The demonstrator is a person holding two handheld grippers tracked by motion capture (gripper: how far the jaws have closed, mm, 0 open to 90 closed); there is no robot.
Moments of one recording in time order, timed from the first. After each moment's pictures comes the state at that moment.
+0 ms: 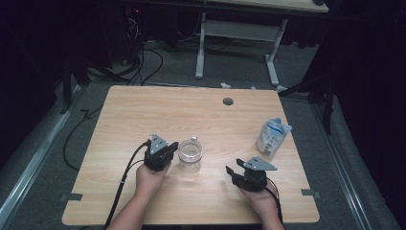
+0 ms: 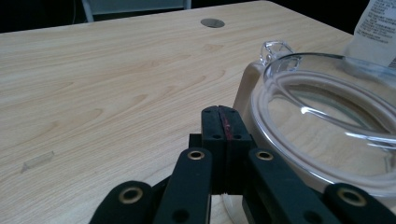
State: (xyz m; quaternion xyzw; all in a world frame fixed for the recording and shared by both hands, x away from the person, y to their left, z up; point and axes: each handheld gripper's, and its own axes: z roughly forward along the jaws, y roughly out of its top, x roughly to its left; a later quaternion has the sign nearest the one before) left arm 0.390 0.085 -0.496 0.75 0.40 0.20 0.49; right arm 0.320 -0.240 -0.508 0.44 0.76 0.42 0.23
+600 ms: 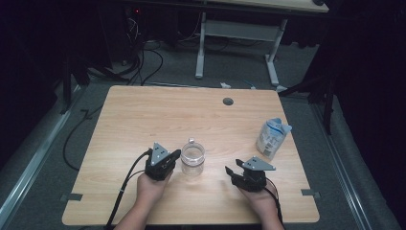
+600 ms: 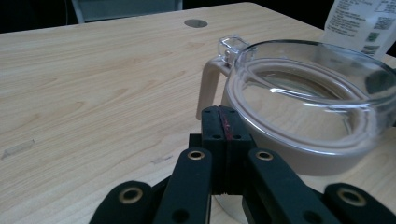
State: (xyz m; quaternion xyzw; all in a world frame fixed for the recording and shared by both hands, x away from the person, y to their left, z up) left arm 0.359 0.080 -0.497 0.75 0.38 0.20 0.50; right arm 0.320 -0.238 -0.510 0.43 0.77 0.41 0.23
